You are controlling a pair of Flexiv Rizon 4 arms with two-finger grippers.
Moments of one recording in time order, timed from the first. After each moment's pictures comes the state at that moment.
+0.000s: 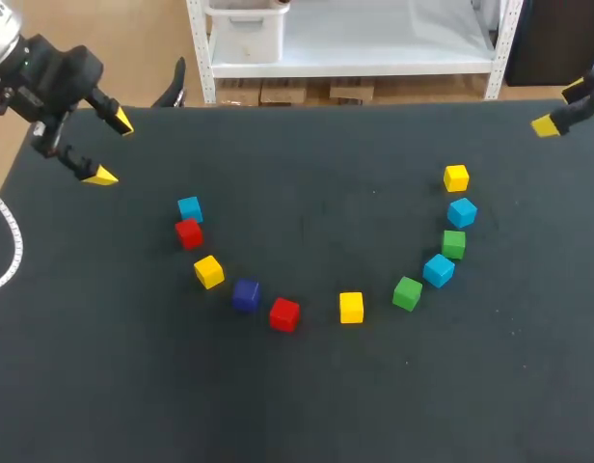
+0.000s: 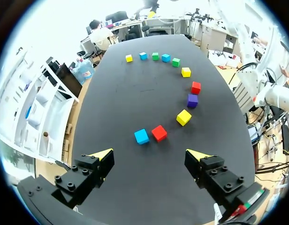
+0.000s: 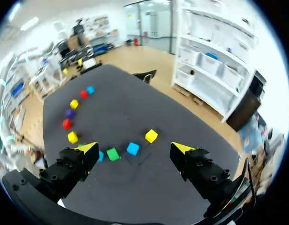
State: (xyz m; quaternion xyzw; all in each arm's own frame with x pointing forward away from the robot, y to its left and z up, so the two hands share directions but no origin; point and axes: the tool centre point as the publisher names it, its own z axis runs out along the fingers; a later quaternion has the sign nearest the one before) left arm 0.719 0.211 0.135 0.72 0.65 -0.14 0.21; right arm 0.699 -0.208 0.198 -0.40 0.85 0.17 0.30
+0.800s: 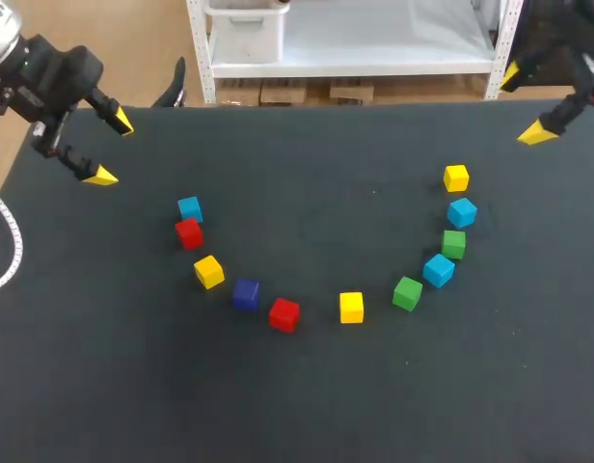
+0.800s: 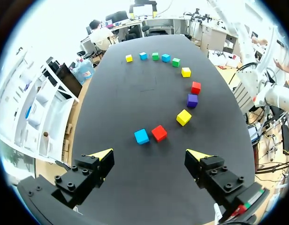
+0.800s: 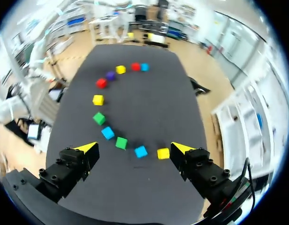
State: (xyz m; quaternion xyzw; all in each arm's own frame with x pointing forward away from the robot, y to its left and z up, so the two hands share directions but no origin) left arm 0.718 0.211 0.135 0.72 0.65 -0.14 0.21; right arm 0.692 -0.157 0.203 -0.72 0.64 0.16 0.20
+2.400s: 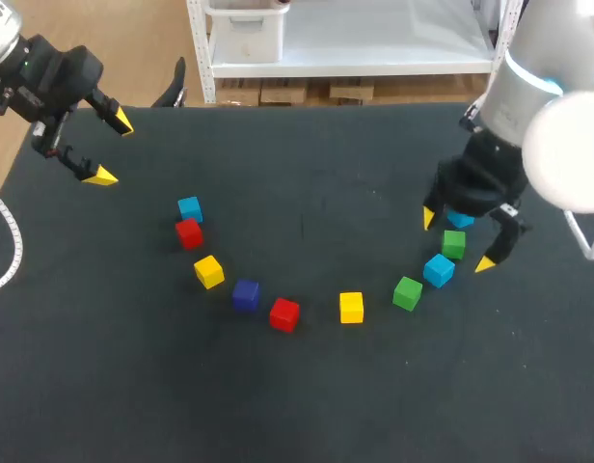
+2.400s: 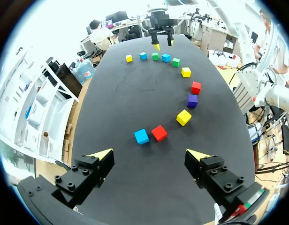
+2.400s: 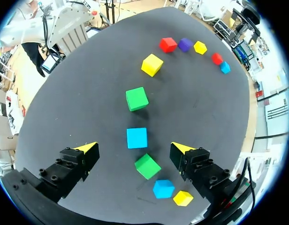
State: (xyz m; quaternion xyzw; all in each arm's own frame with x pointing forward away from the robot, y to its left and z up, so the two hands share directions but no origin) left arm 0.718 0.211 0.135 0.72 0.65 -0.14 0.21; right arm 0.626 -0.106 0.040 -0.89 0.43 0.07 0.08
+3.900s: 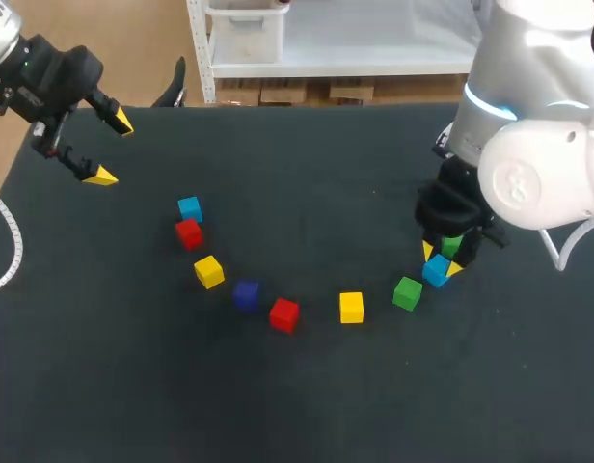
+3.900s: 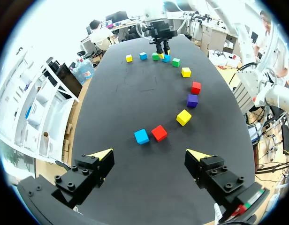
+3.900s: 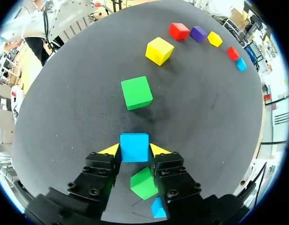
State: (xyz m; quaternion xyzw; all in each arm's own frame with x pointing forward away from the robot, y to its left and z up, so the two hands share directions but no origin) left arm 0.718 0.211 0.135 0.72 0.65 -0.14 0.21; right arm 0.630 -0.096 -0.003 -0.90 0.42 0.08 0.04
